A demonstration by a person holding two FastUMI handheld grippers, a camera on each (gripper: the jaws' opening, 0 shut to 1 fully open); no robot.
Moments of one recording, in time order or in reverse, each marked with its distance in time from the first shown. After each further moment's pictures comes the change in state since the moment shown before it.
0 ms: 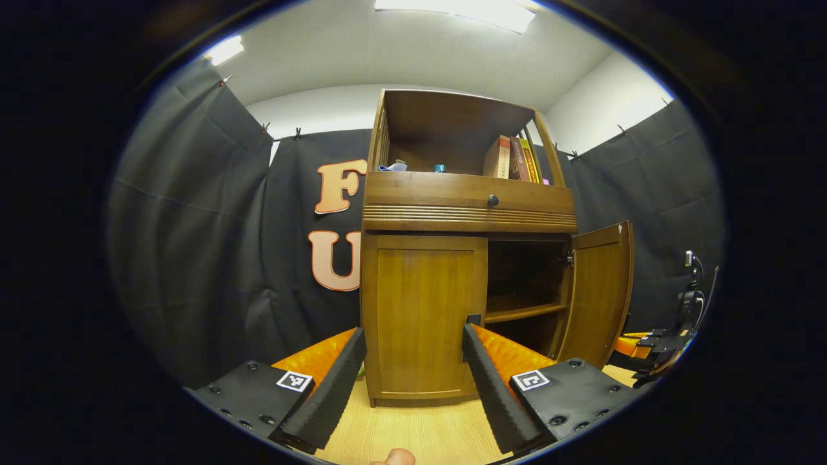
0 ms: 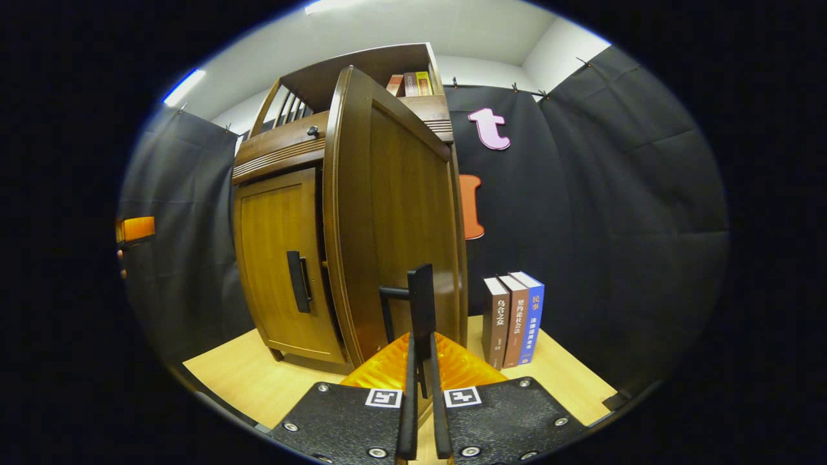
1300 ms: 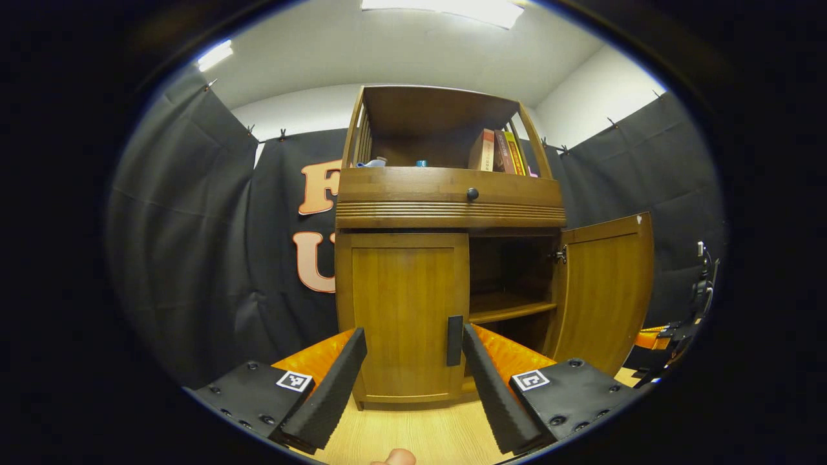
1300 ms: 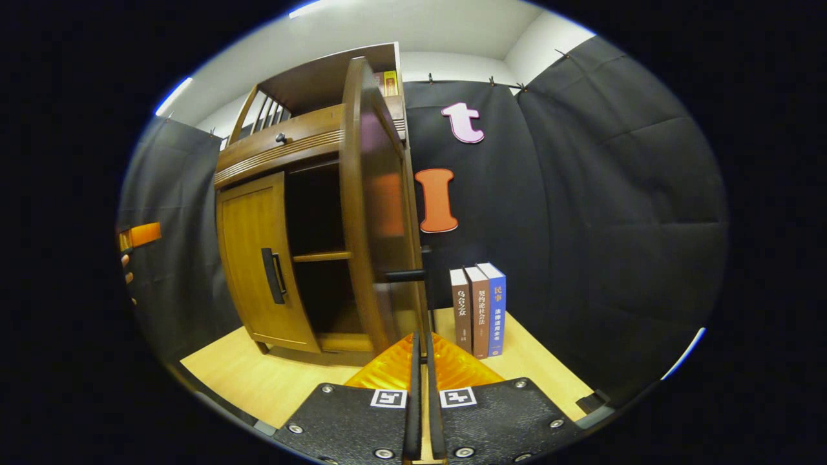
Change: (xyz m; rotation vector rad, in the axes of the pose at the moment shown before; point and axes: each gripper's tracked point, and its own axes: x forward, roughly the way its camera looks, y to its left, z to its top) left arm 0.028 -0.043 -0.013 0.019 0.011 -0.037; right arm -0.036 -0.077 -0.006 0.020 0.027 -0.081
